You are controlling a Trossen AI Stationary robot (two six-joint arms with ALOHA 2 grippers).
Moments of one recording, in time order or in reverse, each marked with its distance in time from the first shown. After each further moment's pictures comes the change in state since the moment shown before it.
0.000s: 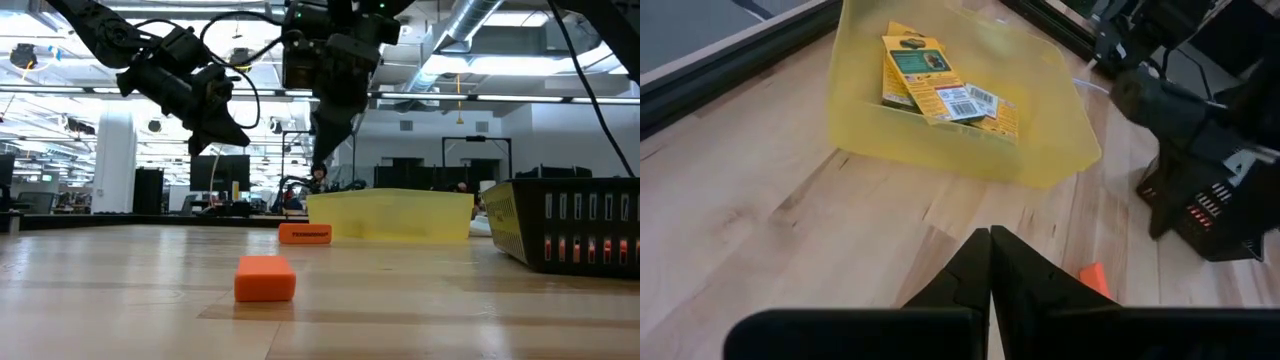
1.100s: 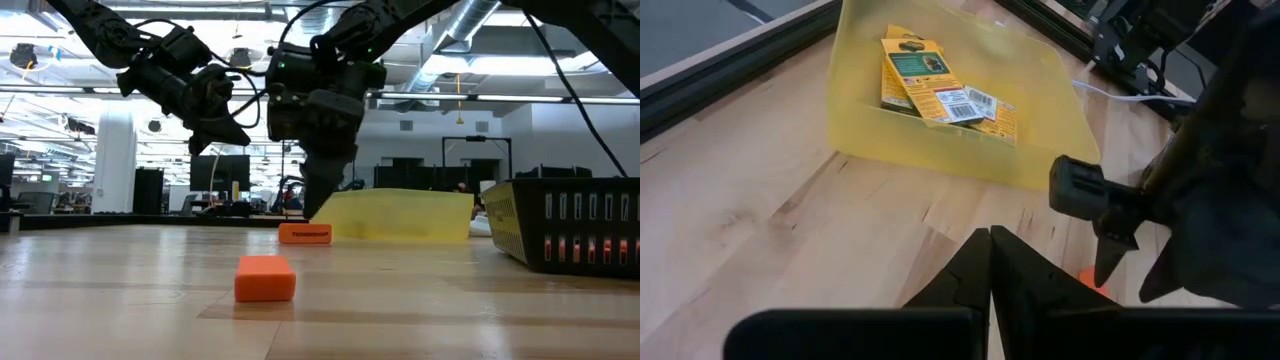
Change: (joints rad) left arm 0.000 0.000 0.000 0.007 0.002 0.000; right arm 0.006 0.129 -0.049 0.135 -0.059 0.053
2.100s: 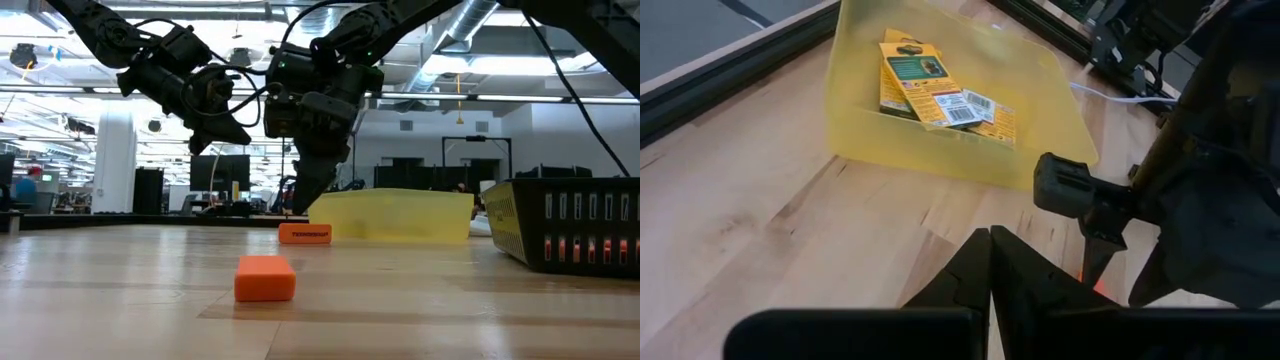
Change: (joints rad) left arm 0.000 0.000 0.000 0.008 0.003 0.002; right arm -0.023 0.000 0.000 0.060 0.000 -0.008
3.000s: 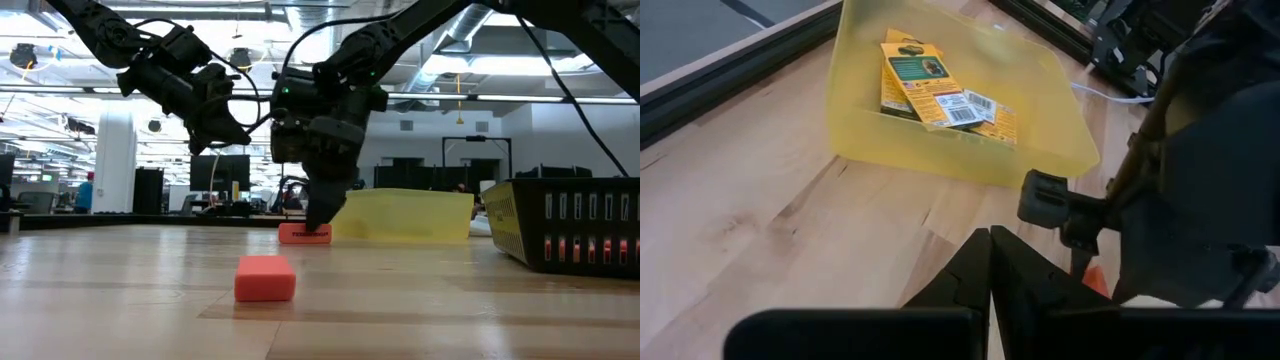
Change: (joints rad) left arm 0.000 0.000 0.000 0.000 -0.004 0.000; right arm -0.005 0.030 -0.073 0.038 -0.039 0.012
